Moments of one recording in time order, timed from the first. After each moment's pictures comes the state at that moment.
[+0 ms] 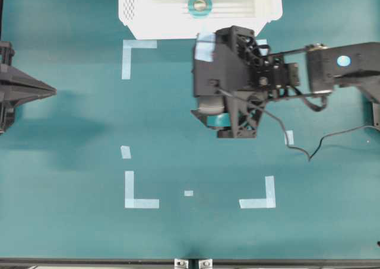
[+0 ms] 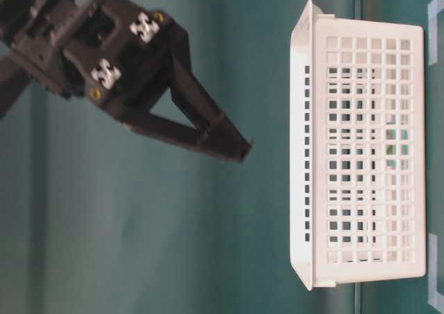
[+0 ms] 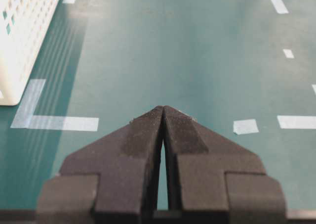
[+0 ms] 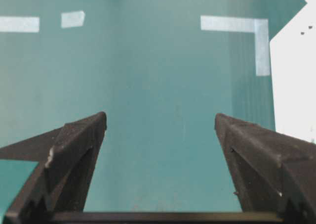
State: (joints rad) left arm 0.00 -1.38 1.58 -0.03 -0.02 -0.01; right arm 0.09 -0.11 0.30 -0.21 0.61 0.33
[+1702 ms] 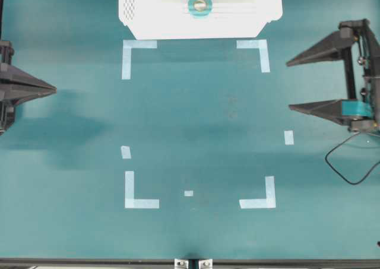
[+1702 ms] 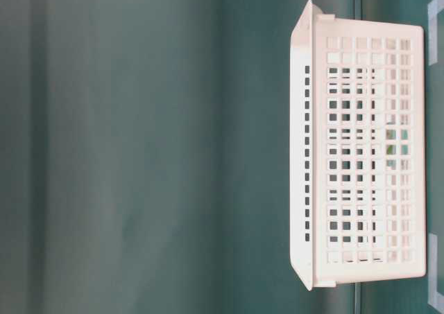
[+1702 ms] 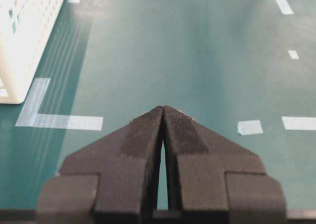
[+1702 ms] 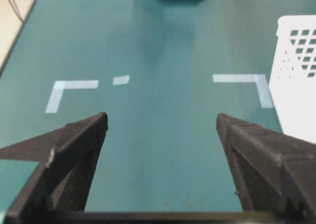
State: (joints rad) left arm 0.02 -1.38 1.58 -0.03 -0.02 -0.01; right arm 0.05 -0.82 1.04 -0.17 0.00 0.40
